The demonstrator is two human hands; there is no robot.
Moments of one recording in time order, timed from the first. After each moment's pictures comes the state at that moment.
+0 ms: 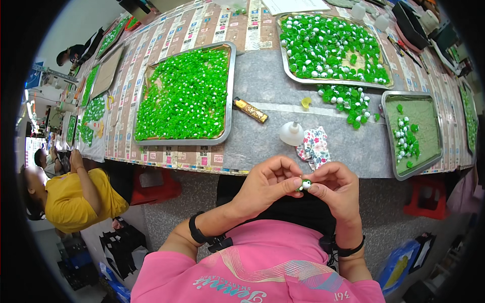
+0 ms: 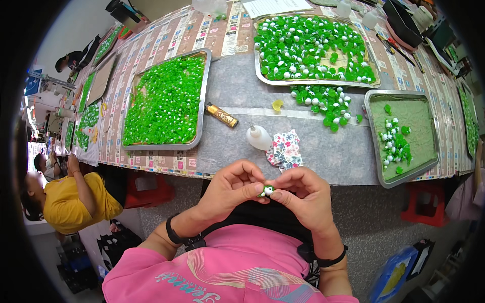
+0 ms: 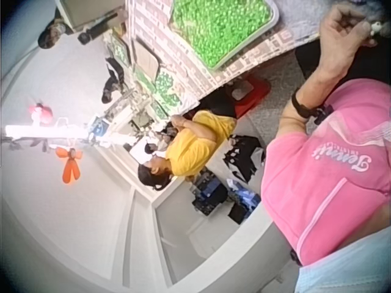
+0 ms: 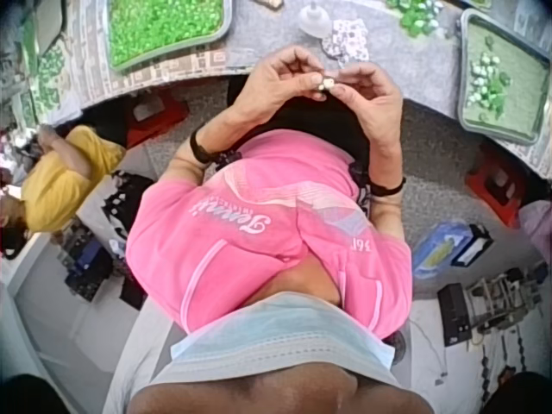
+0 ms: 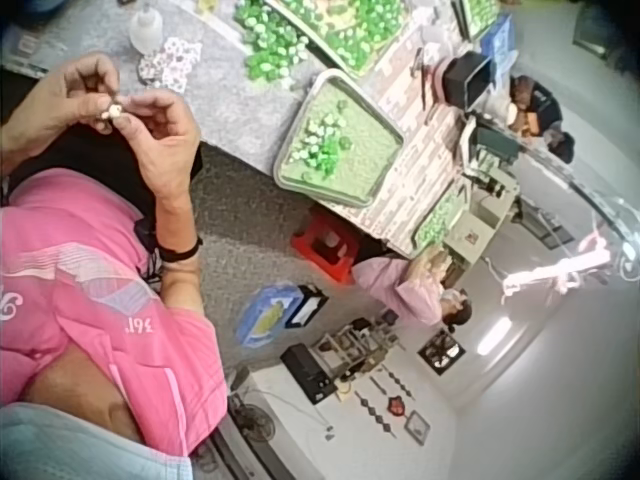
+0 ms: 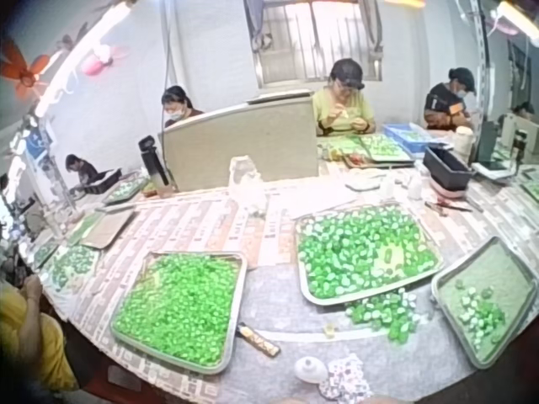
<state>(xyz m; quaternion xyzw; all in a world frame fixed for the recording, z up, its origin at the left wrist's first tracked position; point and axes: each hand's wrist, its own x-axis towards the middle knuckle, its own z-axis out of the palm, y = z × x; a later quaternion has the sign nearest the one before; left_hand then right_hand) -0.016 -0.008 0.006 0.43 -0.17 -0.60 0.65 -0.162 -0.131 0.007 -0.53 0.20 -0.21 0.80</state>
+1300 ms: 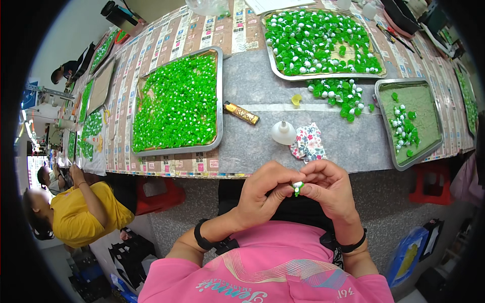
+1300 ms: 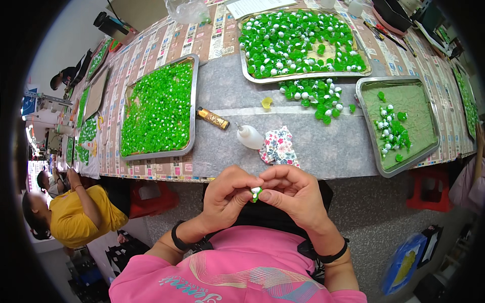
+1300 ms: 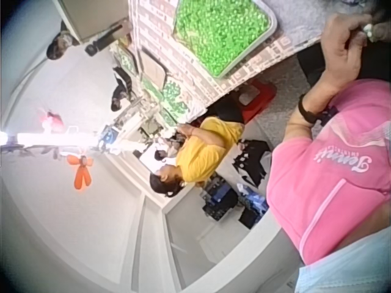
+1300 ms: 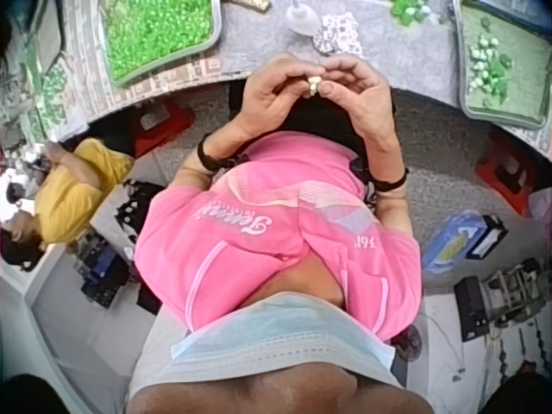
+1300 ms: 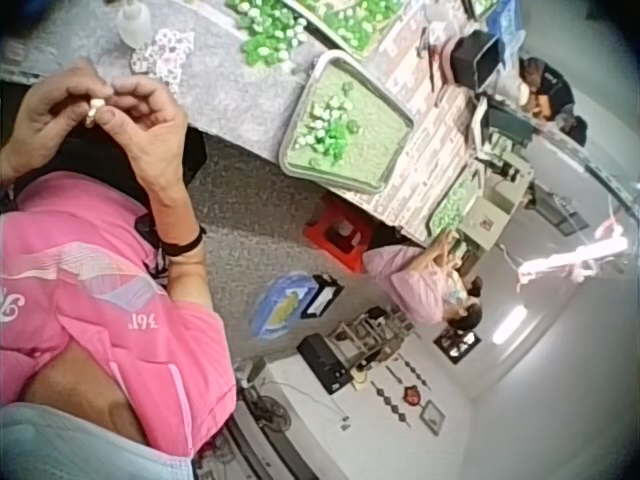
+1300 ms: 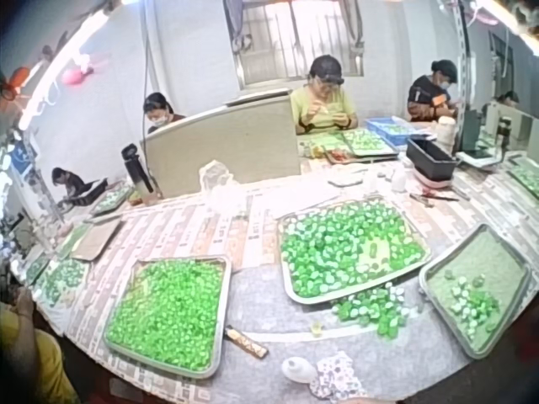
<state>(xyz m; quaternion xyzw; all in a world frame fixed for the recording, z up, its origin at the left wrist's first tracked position) -0.019 -0.010 0.013 0.58 -0.50 -0.28 0.57 -0.162 -0.127 0.004 -0.44 0.20 -0.16 0.86</state>
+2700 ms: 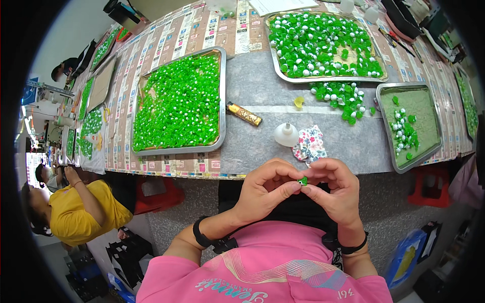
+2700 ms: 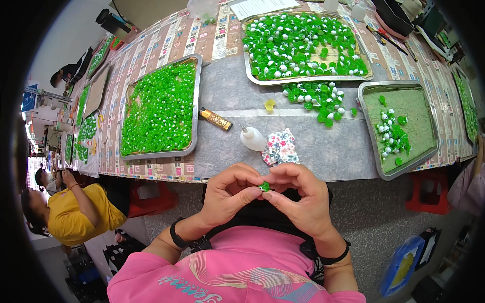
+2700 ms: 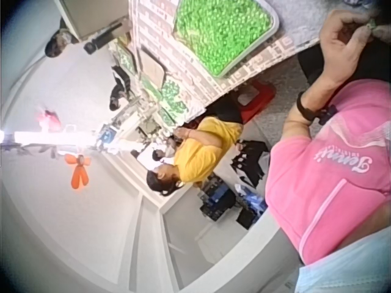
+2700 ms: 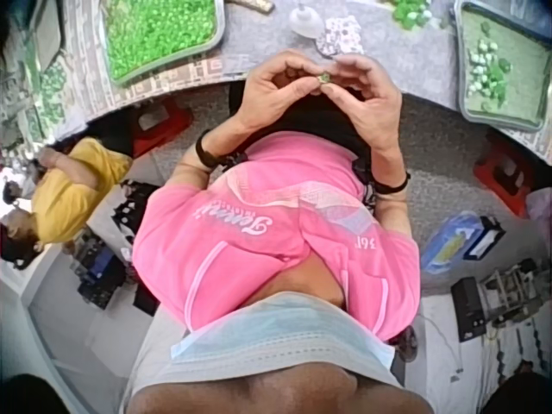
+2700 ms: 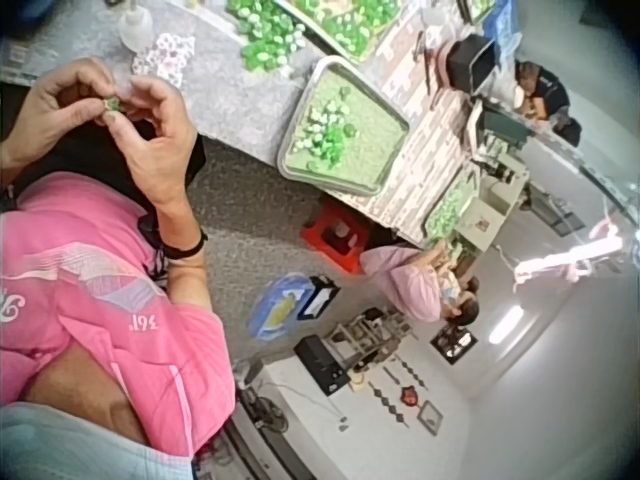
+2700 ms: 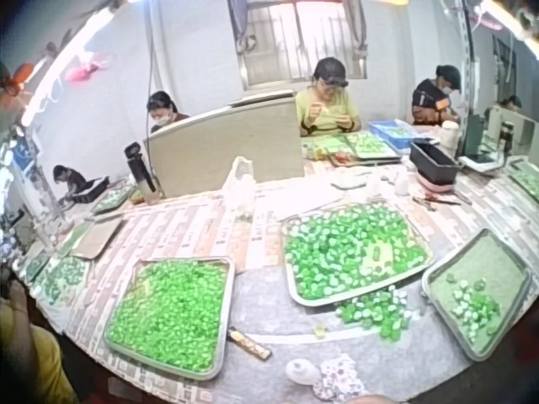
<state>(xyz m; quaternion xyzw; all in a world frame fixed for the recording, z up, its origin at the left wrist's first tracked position) -0.020 -0.010 0.002 0.47 -0.32 -0.47 0.67 -0.159 -0.124 0.017 -0.61 0.23 -0.24 0.72</state>
